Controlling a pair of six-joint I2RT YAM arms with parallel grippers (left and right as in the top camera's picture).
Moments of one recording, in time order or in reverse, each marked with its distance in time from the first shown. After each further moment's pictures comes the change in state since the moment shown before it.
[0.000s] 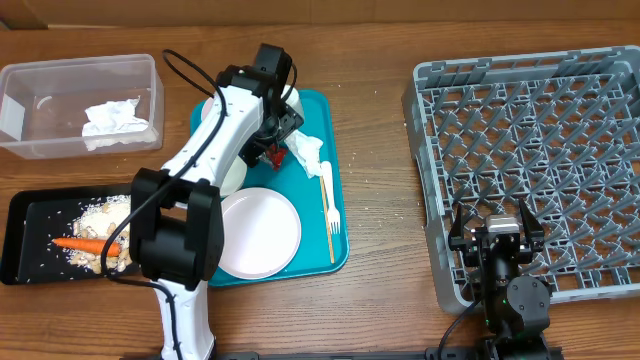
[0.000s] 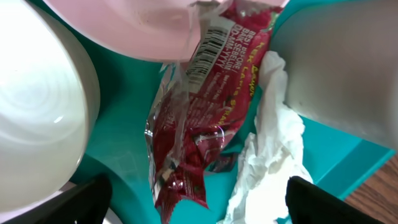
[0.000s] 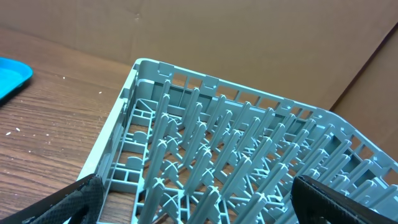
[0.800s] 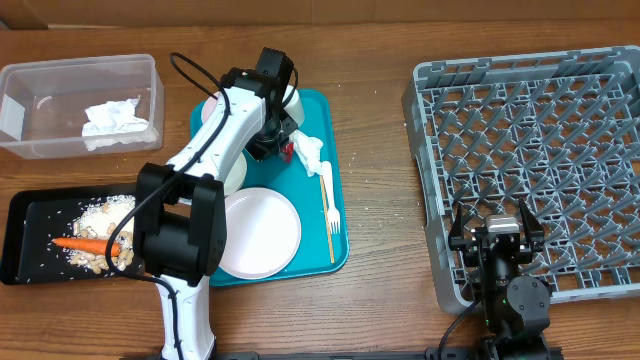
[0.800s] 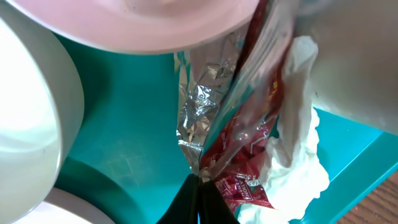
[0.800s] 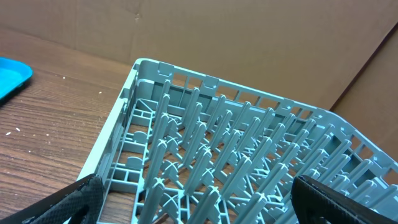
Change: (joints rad) left arm 0.000 0.025 -0.006 0.007 0.034 0.052; right arm 0.000 0.000 0.000 0.000 0.000 0.000
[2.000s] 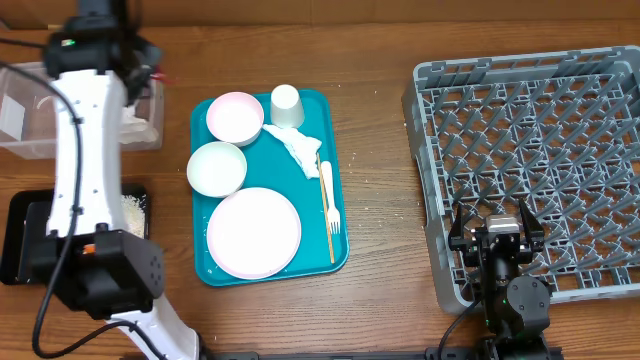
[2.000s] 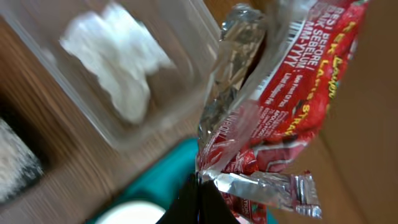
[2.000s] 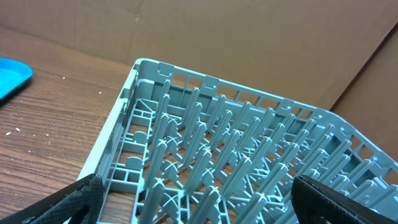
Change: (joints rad) left arm 0.435 -0.214 0.285 -0.050 -0.158 0.080; right arm 0.000 0.000 0.000 0.000 0.000 0.000
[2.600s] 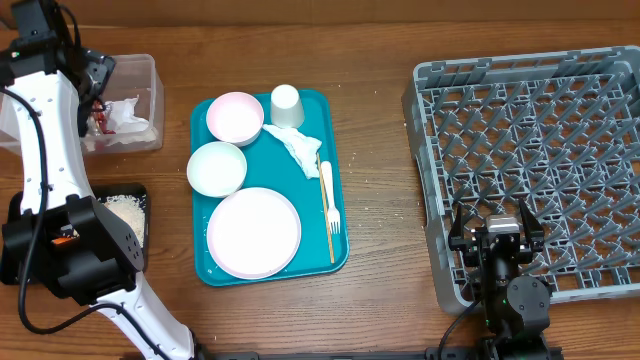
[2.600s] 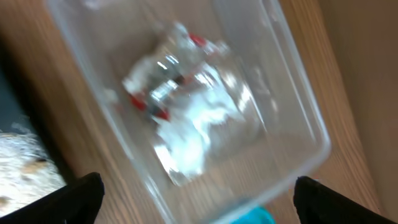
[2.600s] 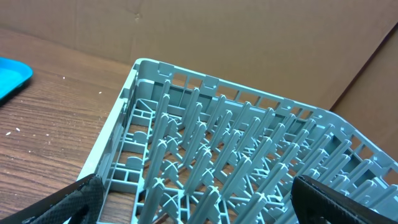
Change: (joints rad) left arm 0.193 0.126 0.004 0.025 0.065 0.050; right arm 0.000 0.000 0.000 0.000 0.000 0.000
